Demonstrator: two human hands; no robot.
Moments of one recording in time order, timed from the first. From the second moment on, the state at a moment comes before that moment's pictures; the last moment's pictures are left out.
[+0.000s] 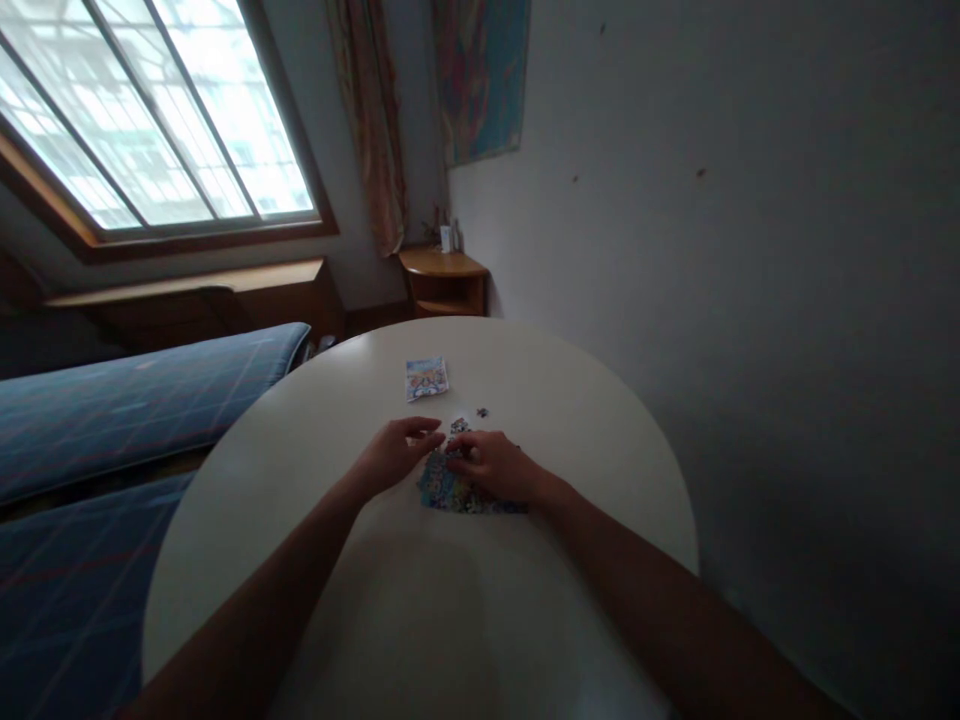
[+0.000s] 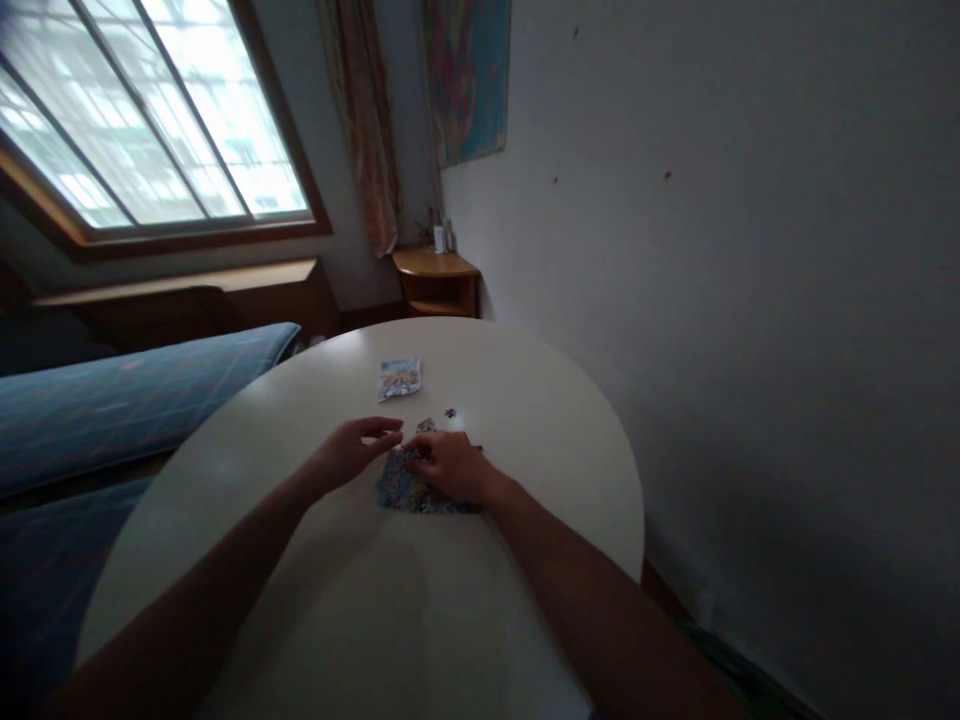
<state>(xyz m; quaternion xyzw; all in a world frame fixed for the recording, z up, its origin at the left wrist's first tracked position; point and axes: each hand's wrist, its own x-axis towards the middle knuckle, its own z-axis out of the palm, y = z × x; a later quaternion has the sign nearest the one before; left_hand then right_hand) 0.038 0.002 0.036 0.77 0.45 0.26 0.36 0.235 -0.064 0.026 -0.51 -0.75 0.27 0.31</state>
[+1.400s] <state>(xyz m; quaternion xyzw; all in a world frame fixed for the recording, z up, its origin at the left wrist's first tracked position) 0.056 -0.010 0.027 0.71 0.42 0.32 0.47 0.251 -0.050 0.019 -0.50 -0.60 0.42 0.46</state>
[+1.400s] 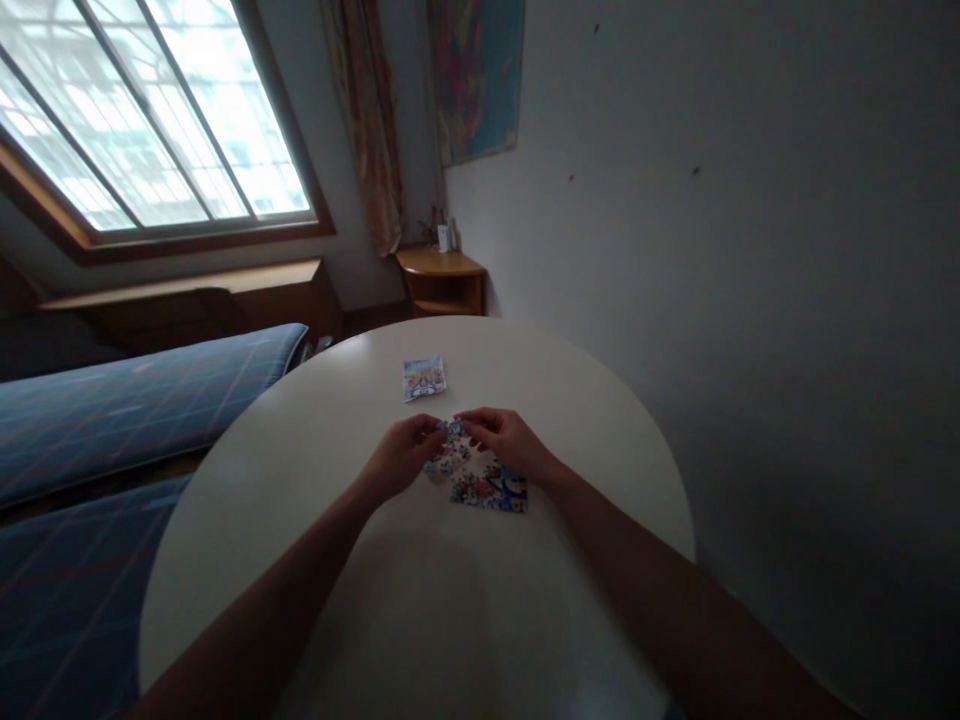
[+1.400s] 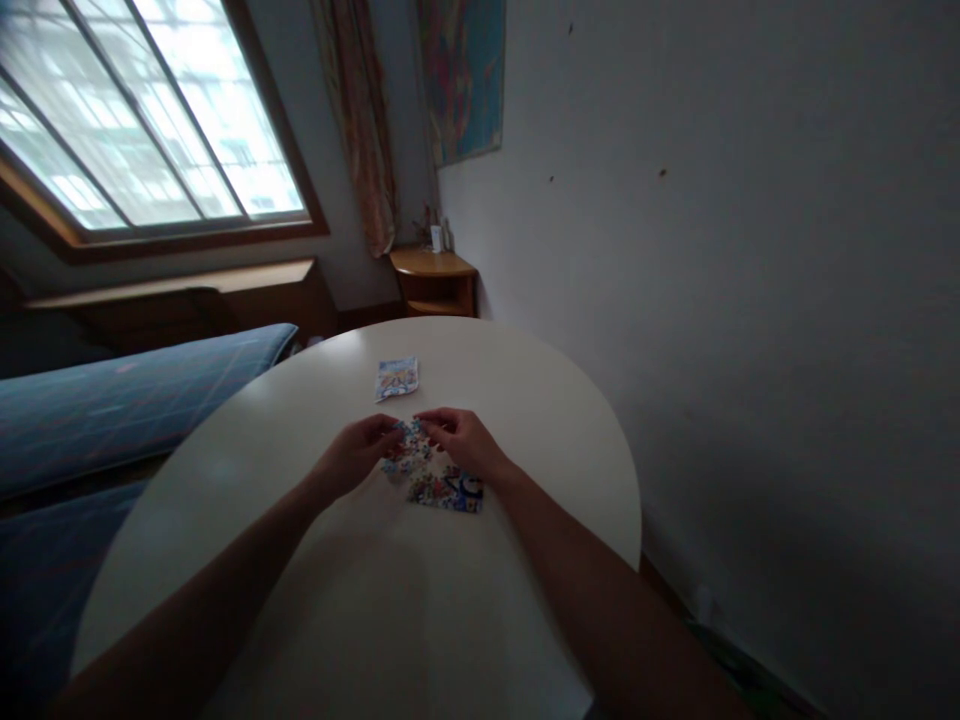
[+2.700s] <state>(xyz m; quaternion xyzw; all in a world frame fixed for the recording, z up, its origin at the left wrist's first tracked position) 0.025 -0.006 0.027 0.85 0.44 0.12 0.27 0.265 -0.050 0.018 -0.50 -0.81 0.15 0.28</state>
